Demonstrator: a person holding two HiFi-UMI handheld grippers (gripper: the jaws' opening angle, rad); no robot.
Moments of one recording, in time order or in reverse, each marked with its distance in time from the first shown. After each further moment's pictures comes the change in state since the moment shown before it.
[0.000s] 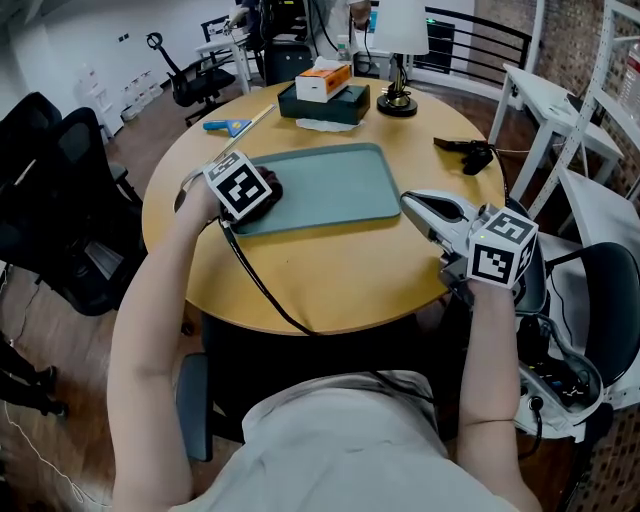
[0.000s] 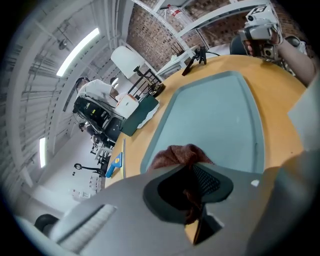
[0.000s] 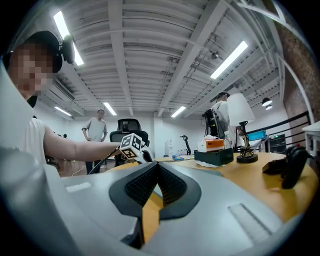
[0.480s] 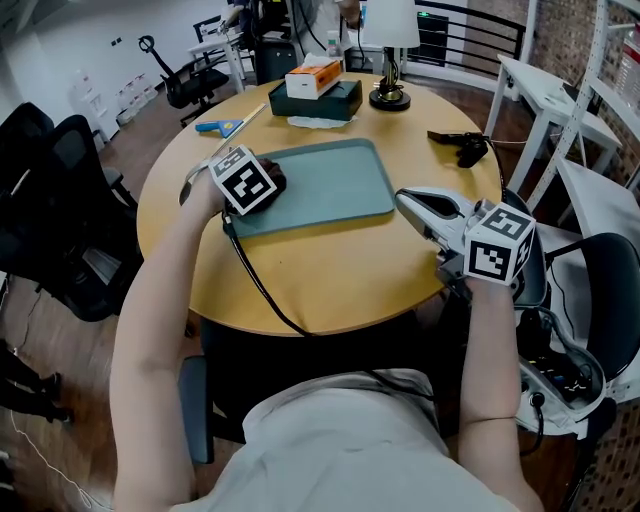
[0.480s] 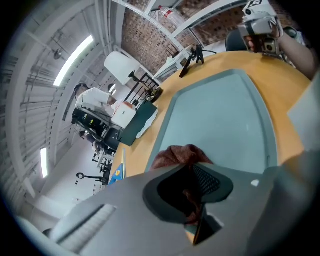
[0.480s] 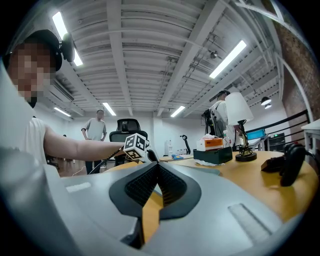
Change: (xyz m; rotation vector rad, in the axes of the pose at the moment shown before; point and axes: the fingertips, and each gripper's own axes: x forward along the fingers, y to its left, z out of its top) left arm 0.016 0.003 0.028 0.063 -0.031 0.026; right arm -0.003 -0.003 -0.003 0.006 0.005 -0.004
